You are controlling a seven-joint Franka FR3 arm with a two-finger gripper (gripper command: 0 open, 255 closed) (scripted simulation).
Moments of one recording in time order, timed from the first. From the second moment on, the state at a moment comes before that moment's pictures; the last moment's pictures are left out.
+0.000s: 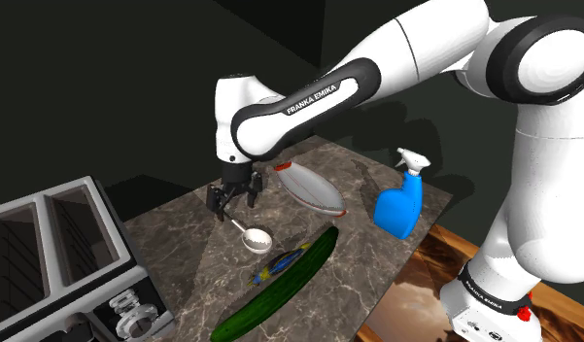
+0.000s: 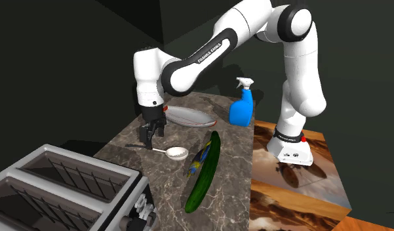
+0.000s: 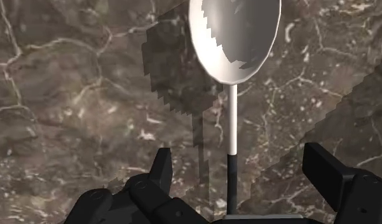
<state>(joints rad) 0.25 0.34 0.39 -1.81 0.02 2.19 0.52</state>
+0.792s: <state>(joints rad) 0.27 0.40 0.38 -1.83 0.00 2.26 0.54</state>
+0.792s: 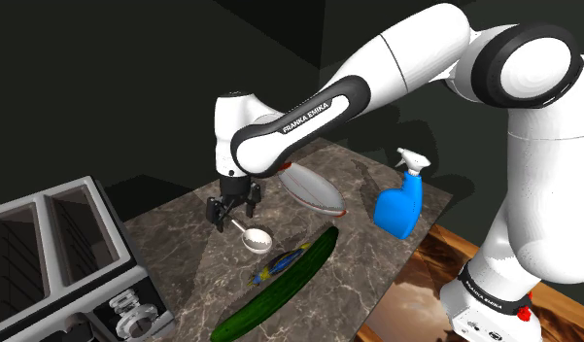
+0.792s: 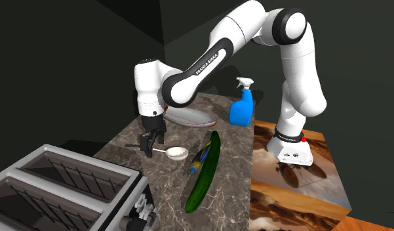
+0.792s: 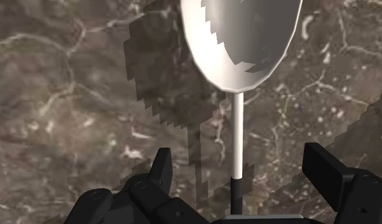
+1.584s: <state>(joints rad) 0.27 0.39 0.38 -1.83 0.00 2.25 0.54</state>
